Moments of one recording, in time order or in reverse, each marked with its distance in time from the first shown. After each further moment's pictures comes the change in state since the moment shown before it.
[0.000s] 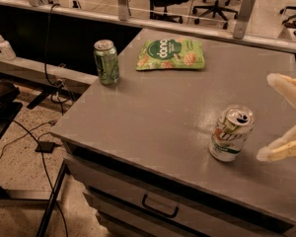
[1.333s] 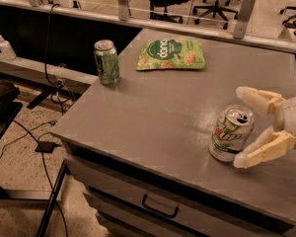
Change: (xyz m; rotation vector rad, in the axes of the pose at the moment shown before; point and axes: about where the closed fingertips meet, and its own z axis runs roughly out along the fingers) arm 0.009 0.025 0.045 -0.142 -0.014 0.110
